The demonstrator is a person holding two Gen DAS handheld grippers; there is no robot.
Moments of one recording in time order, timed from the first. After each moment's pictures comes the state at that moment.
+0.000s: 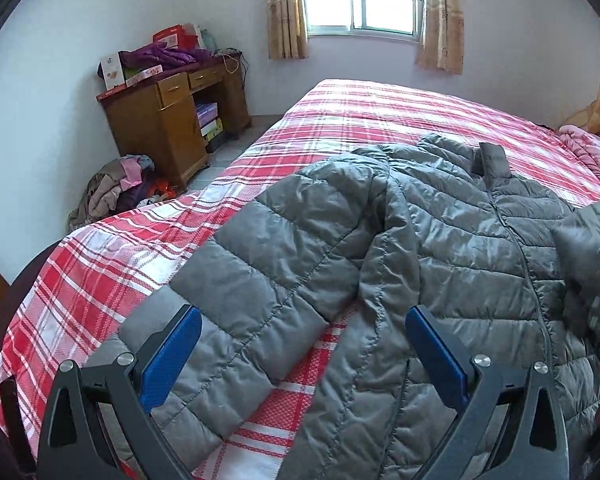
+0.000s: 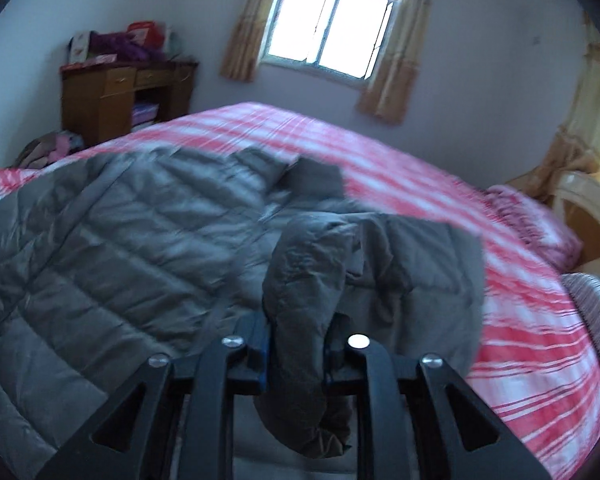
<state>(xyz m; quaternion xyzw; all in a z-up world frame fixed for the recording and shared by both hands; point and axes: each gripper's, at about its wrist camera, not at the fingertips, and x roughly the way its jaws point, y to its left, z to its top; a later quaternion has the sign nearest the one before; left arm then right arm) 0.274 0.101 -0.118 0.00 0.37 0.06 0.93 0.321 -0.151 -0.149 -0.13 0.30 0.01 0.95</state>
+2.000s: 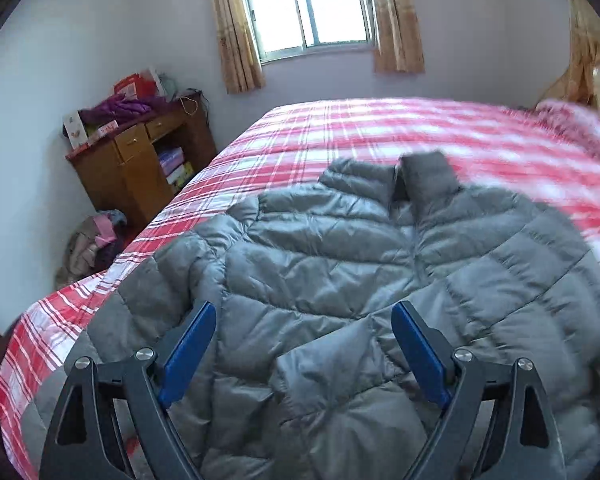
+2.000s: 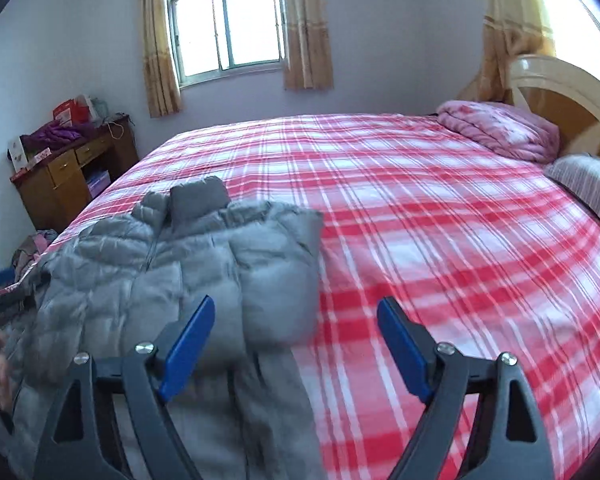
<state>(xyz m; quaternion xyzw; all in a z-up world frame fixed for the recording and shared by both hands) 0.388 -0.077 -0.142 0.09 0.33 0.06 0.94 0.328 -0.329 -0.103 0.06 0.30 -0.05 0.95</state>
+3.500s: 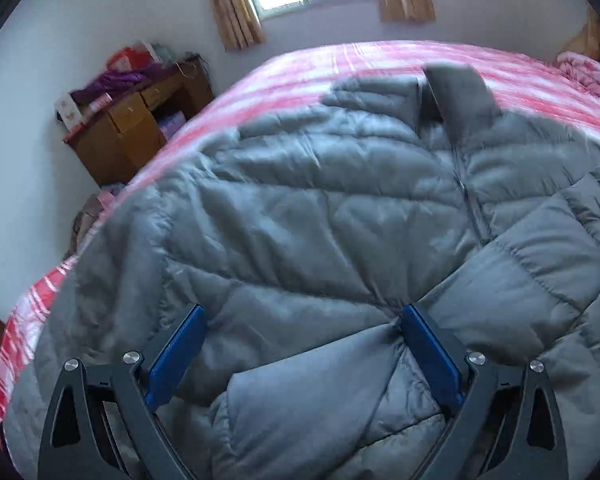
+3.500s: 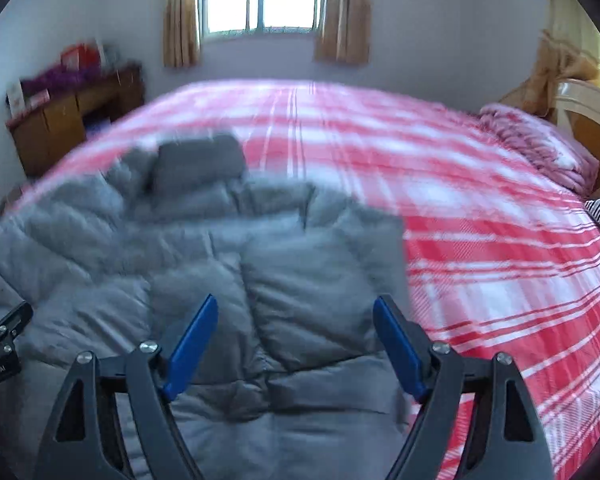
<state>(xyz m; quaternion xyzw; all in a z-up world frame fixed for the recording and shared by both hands) 0.439 -0.082 -0.212 0.09 0.41 0.07 0.91 0.453 -0.296 -0.173 -0.02 0.37 -0.03 0.93</state>
